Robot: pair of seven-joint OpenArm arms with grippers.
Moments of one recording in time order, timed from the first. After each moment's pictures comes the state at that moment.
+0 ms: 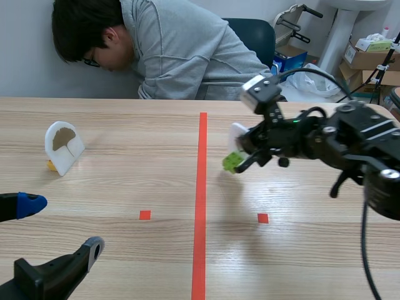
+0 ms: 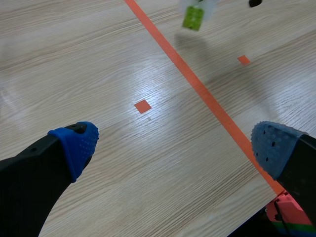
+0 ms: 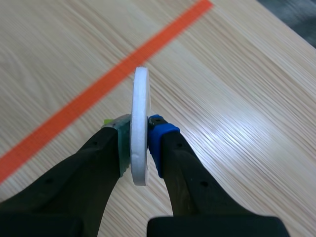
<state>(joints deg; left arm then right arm) 51.6 -24.5 -11.0 119.6 -18.3 -28.3 3.2 16.1 18.4 -19.0 67.5 6.3 27.5 -12.7</state>
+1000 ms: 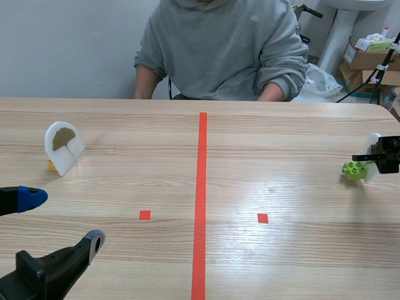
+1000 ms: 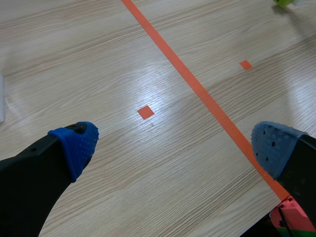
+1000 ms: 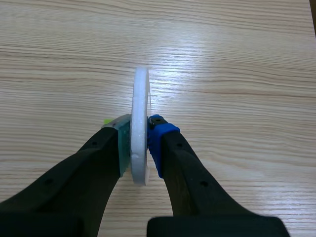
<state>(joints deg) 50.5 -24.5 -11.0 119.6 -18.4 -28.3 3.2 15.1 27.9 5.2 49.9 13.2 20.1 -12.2</state>
